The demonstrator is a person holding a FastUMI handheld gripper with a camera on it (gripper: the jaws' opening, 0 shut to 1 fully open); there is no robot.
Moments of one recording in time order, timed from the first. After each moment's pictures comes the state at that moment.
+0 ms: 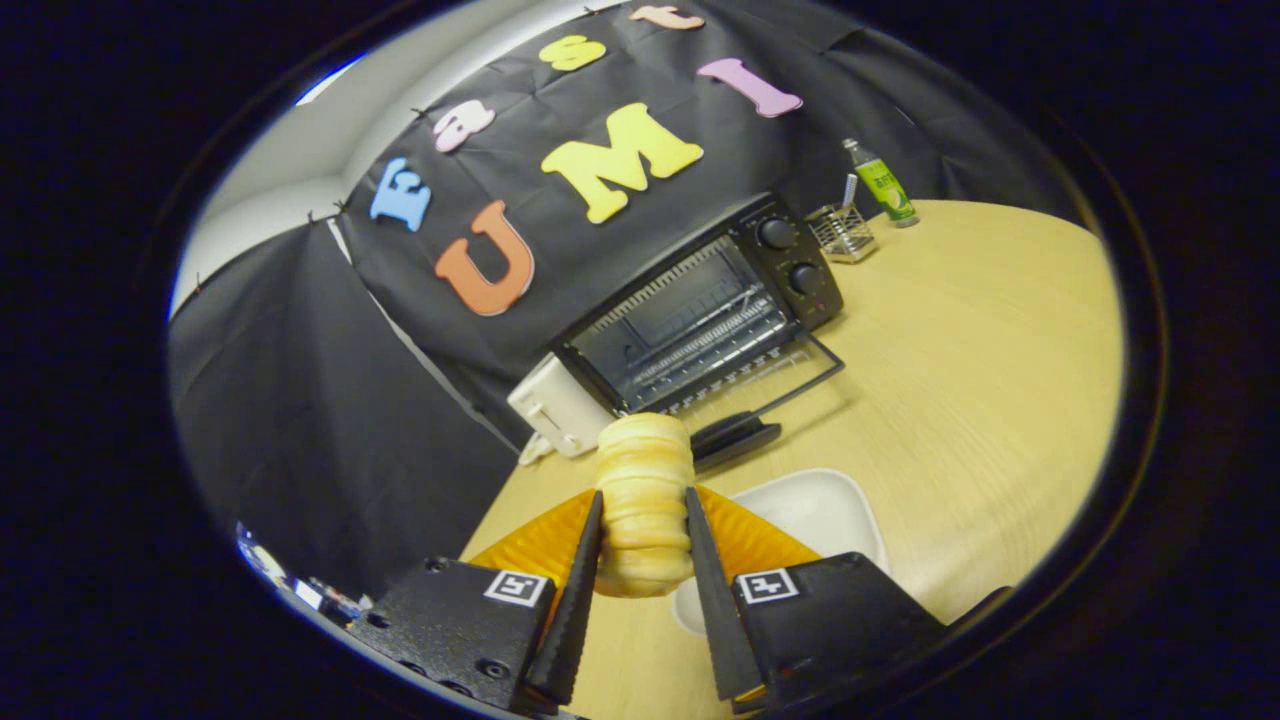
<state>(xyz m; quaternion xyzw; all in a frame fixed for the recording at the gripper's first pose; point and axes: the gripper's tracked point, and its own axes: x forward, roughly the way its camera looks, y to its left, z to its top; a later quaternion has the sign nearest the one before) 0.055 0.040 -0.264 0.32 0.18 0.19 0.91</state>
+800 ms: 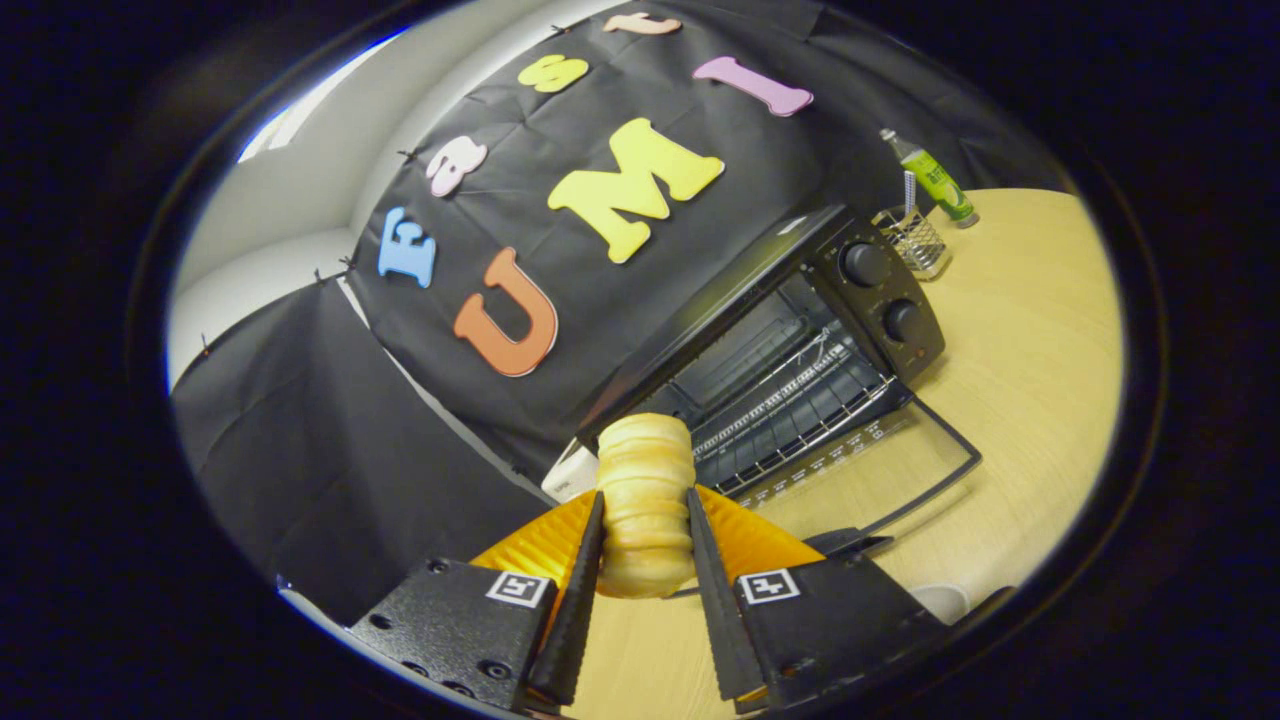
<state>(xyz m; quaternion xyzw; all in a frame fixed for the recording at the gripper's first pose) 0.186 0.057 -0.240 0.36 0.15 0.20 0.90</state>
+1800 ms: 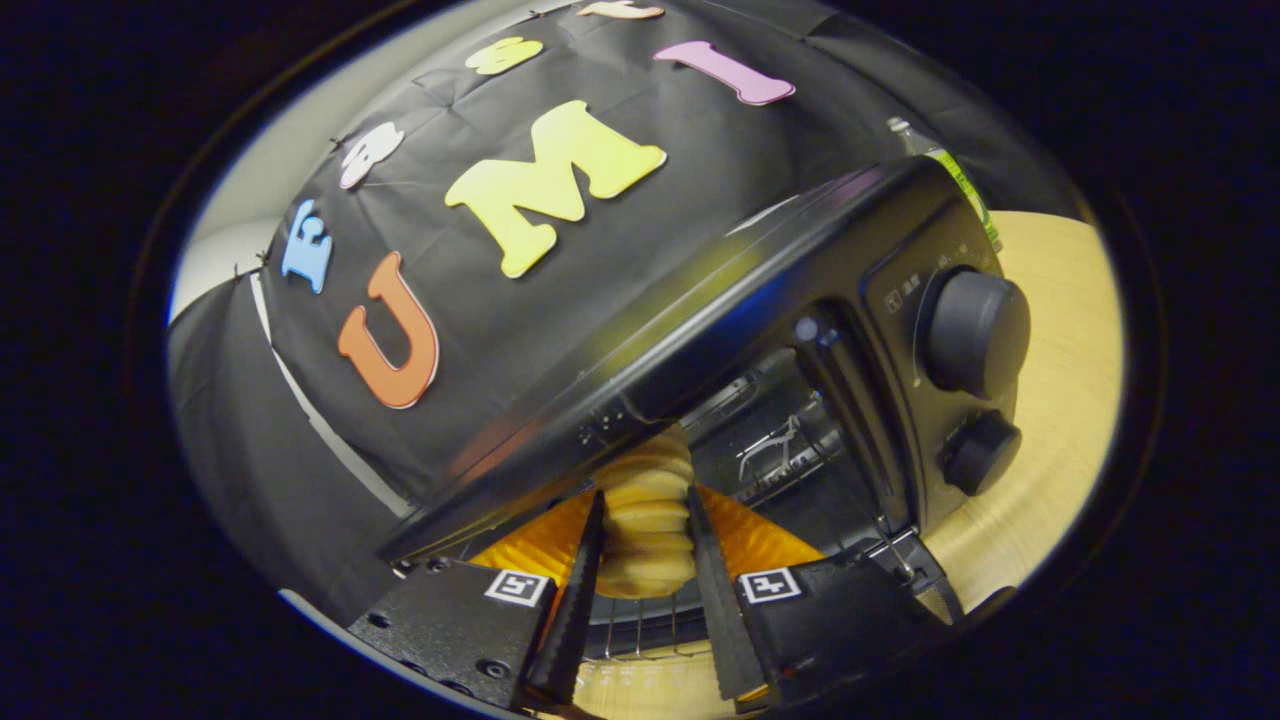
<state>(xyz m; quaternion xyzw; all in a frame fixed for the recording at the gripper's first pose) 0.372 0.011 -0.272 0.32 0.15 0.11 0.93</state>
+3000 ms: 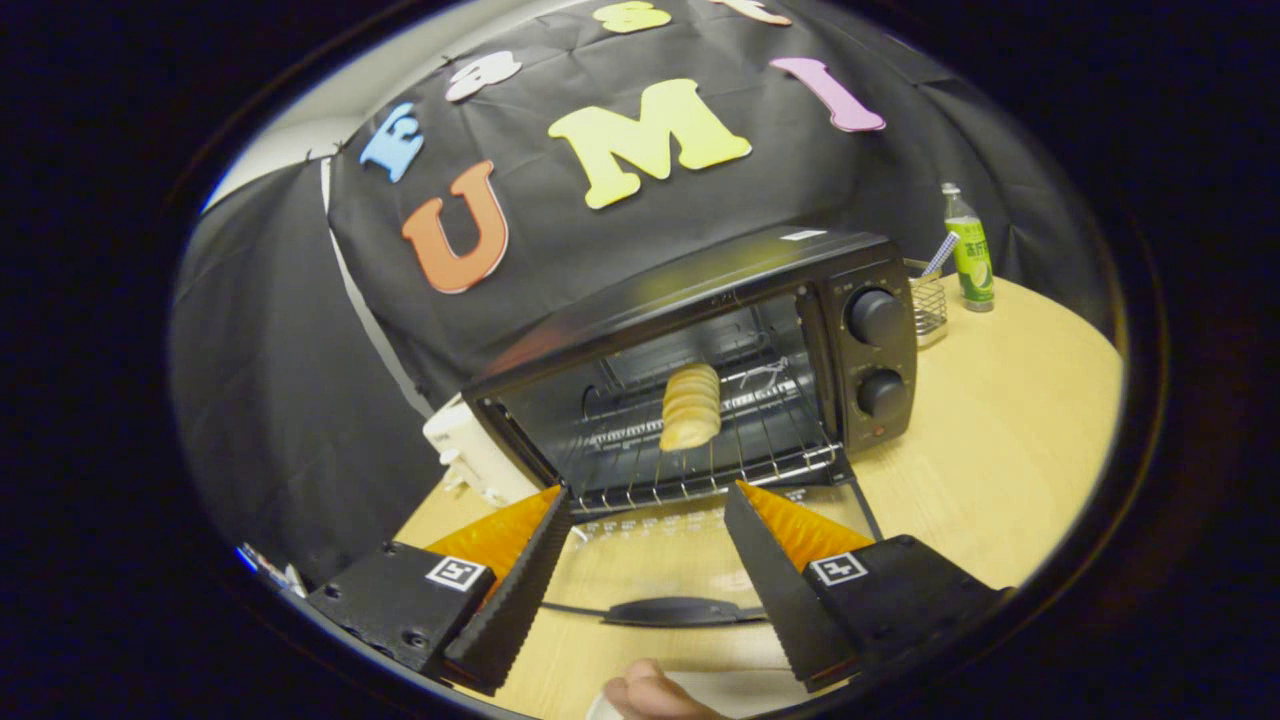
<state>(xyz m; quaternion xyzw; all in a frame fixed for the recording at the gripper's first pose) 0.218 0.010 -0.286 0.13 0.23 0.14 0.95</state>
